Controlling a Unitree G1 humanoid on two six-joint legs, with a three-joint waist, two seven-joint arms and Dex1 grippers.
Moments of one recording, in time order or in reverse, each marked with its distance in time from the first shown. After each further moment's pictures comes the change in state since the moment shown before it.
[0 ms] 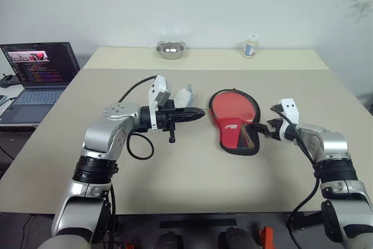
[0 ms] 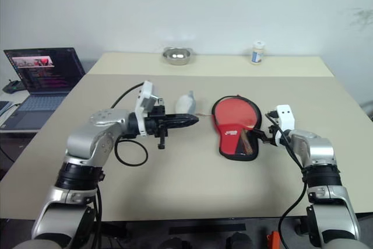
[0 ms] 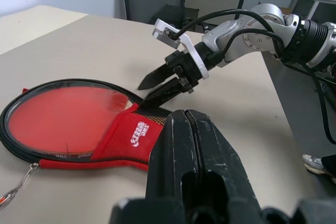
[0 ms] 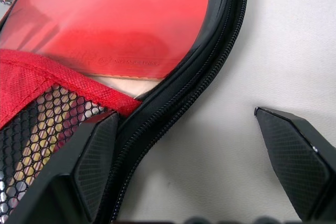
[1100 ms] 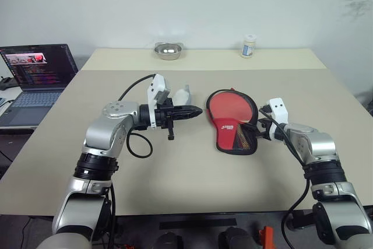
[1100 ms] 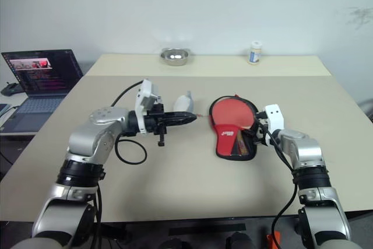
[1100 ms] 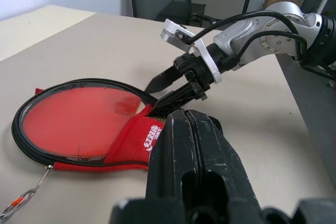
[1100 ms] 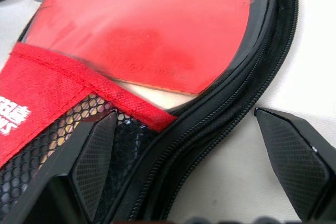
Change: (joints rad) left arm -0.017 0.000 -0.004 0.063 0.039 -0.064 -0.007; right arm 0.015 0.057 0.044 -0.079 -0.064 -0.018 -0.016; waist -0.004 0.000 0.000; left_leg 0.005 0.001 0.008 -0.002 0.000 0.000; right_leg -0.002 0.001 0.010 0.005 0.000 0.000
